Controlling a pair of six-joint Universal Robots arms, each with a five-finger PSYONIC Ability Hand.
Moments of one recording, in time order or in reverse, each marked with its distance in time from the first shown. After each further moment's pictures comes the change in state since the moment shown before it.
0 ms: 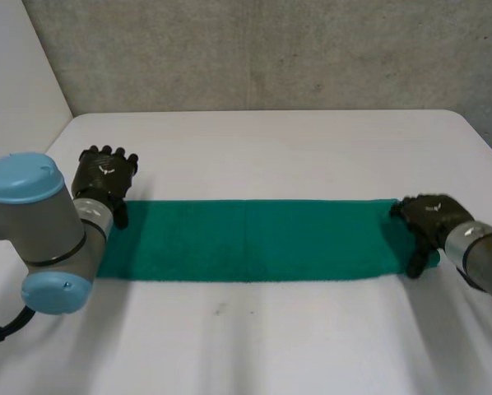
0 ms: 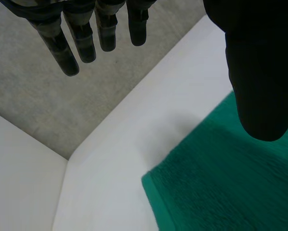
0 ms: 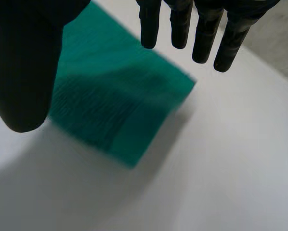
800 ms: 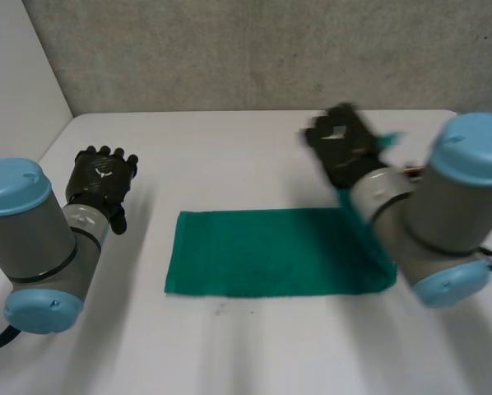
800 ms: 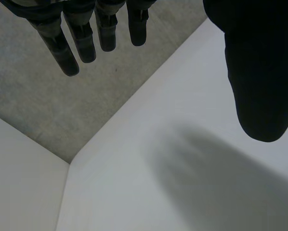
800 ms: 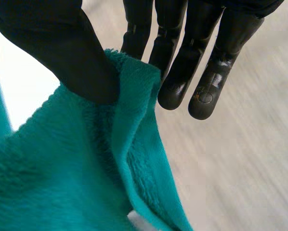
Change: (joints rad) left arm -0.022 0.123 -0.106 -0.003 -0.006 -0.006; right arm 0.408 -0.017 -0.201 -0.311 0.016 -0.217; left_hand 0.000 0.000 0.000 0.000 0.000; right_hand 0.768 0.955 0.973 0.957 0.921
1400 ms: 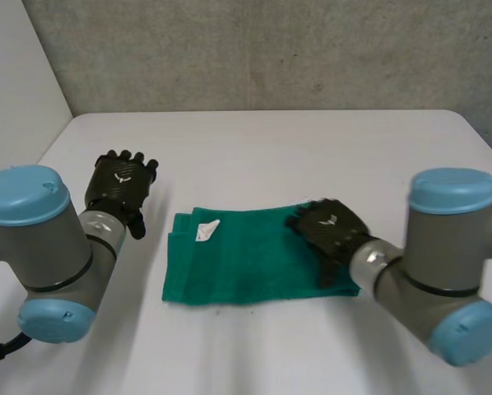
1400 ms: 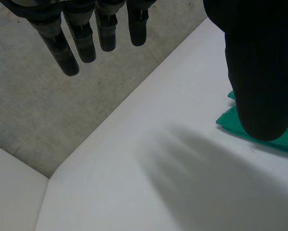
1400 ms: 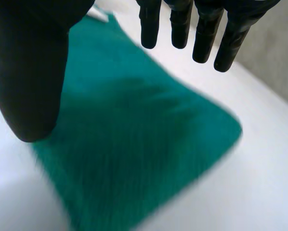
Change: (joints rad) left arm -0.064 -0.017 0.000 0.005 0.008 -0.032; right arm -0.066 0.046 0.182 0.234 -0.073 0.273; left_hand 0.000 0.000 0.000 0.000 0.000; right_hand -0.769 -0.955 -0.974 -0.958 -0.921
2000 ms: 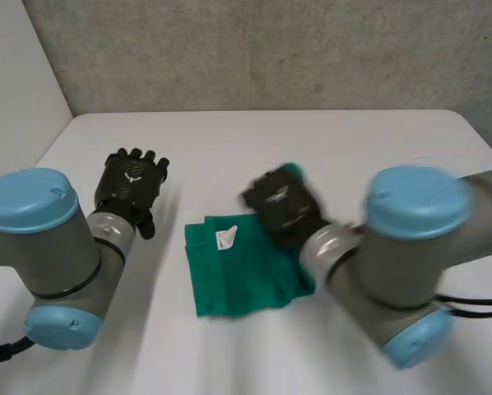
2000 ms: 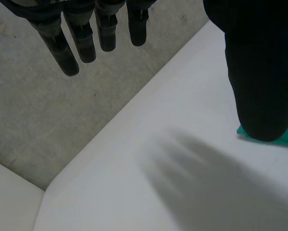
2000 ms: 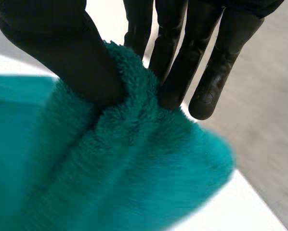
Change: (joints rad) left arm -0.044 0.017 -0.003 0.002 -0.011 -0.004; right arm 0.189 -0.010 -0.117 -0.160 0.053 -0.050; left_hand 0.000 0.000 0.000 0.000 0.000; right_hand 0.749 0.944 0.969 0.958 0.925
